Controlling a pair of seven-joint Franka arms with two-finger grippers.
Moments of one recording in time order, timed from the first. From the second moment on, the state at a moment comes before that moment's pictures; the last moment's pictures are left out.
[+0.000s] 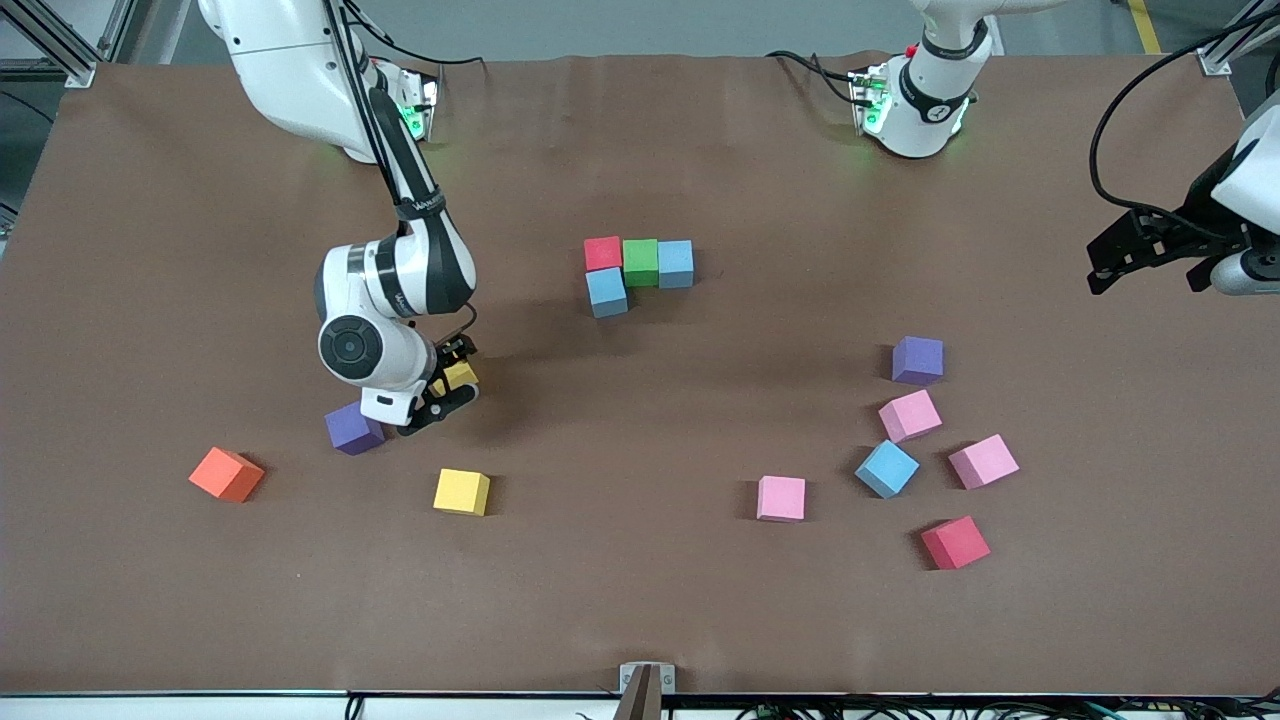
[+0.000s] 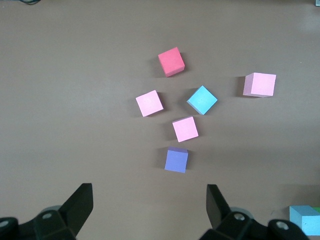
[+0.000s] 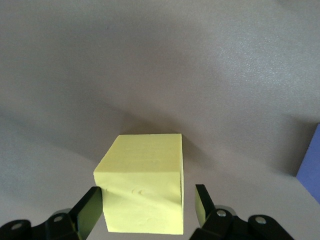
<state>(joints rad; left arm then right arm) 0.05 0.03 -0.16 -1.50 0.05 1.62 -0.10 0.72 0.53 -0.41 -1.92 0.30 2.13 -0.38</state>
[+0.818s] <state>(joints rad) 0.04 0.03 -0.17 -1.50 0.05 1.62 -0.10 0.72 0.53 -0.39 -1.93 0.30 2.13 -0.38</state>
